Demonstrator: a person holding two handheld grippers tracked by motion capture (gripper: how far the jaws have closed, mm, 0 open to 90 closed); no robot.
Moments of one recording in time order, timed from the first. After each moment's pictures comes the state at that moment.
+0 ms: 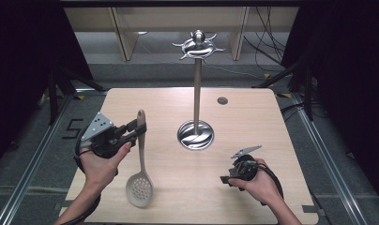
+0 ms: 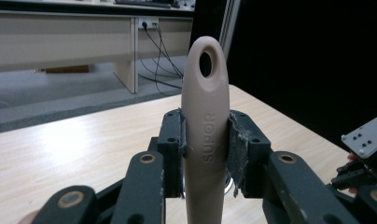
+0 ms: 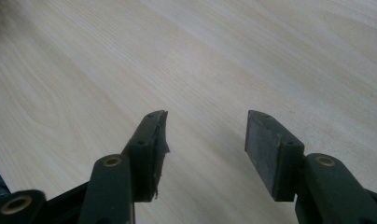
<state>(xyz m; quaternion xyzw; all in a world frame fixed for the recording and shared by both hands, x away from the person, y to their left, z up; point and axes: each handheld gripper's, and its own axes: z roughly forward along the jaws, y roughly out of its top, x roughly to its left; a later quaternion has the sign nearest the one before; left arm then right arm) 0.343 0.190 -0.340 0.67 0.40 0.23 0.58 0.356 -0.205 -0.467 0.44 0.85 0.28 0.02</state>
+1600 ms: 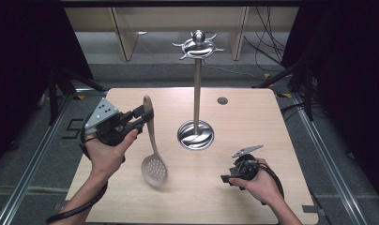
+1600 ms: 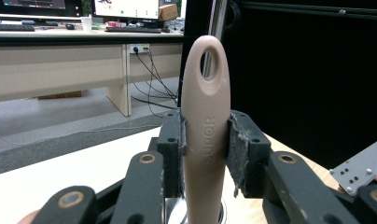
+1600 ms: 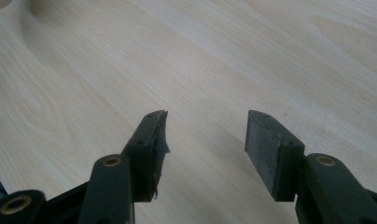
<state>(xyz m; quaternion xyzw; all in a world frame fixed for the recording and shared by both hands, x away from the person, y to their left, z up) 0.357 0.170 -0.310 0.66 0.37 0.24 0.61 0.358 -0.208 -0.468 0.43 0.85 0.30 0.03</state>
